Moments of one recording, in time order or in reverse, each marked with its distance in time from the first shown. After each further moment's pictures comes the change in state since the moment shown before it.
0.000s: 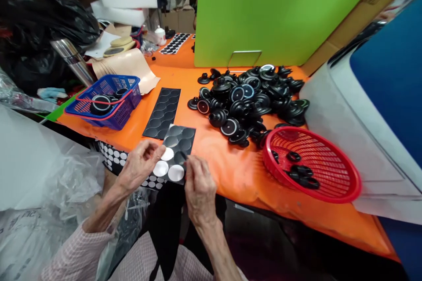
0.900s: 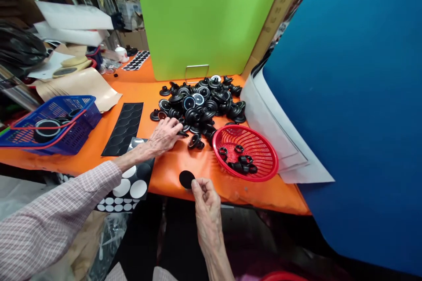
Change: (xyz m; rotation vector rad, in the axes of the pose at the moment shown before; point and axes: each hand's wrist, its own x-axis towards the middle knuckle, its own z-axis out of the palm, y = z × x) left_hand 0.109 0.064 0.125 0.762 -0.307 0.867; right_hand -0.022 0.038 -0.081 0.507 0.170 0.827
